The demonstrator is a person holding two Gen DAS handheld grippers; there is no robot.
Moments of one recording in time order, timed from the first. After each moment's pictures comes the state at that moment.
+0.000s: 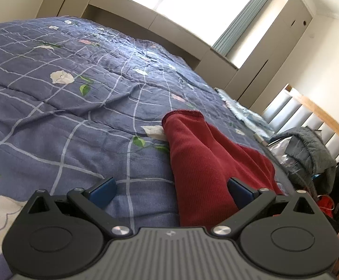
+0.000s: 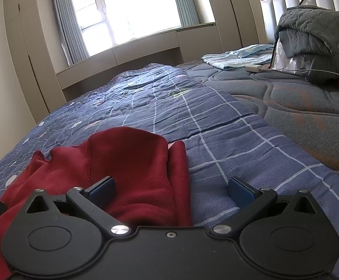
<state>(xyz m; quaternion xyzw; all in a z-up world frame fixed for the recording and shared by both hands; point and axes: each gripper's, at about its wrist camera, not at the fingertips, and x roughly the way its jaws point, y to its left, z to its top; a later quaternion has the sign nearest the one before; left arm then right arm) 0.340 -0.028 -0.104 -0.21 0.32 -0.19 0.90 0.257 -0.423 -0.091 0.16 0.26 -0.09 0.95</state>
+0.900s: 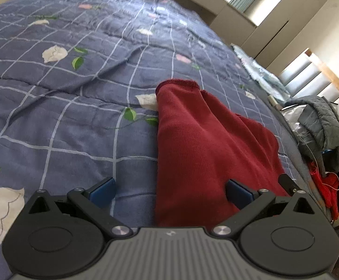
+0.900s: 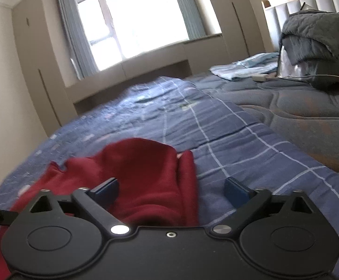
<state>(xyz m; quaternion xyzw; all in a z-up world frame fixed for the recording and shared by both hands) 0.362 -0.052 -0.073 -0.18 0.46 -0.18 0.85 0.241 -0.425 -0.089 0.18 0.22 -0.05 0.96</state>
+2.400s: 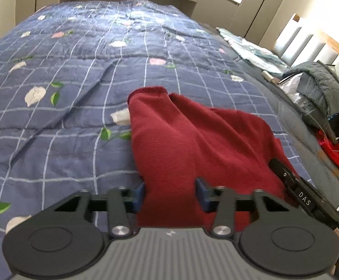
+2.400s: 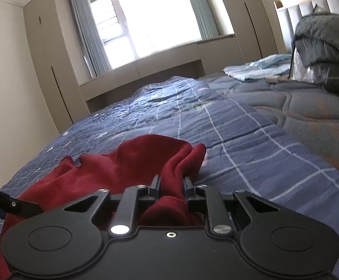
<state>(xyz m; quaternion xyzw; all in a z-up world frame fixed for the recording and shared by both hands) 0.354 -0.093 -0.032 -0.07 0.45 -0.19 0.87 0.238 -0.414 -0.079 0.16 0.21 -0.03 0.96</state>
